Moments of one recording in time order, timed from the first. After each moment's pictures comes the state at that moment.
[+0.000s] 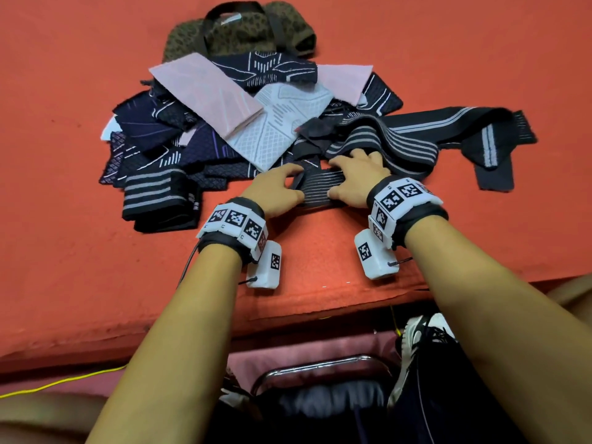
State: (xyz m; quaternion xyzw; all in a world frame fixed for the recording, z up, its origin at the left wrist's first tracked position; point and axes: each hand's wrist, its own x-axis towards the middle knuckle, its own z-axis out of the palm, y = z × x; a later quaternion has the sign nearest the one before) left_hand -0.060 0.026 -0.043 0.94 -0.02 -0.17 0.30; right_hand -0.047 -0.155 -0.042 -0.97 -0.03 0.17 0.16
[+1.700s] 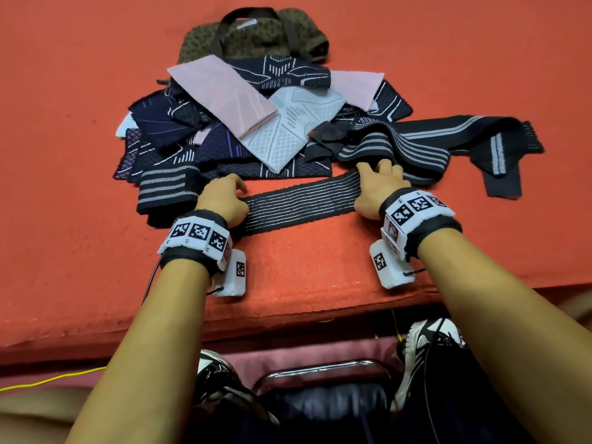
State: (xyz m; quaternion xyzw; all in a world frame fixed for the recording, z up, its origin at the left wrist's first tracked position) left_hand -0.079 0.112 -0.051 0.97 0.13 -0.09 0.19; right_hand -0.063 -0.152 -0.041 -0.98 0.04 0.17 0.08
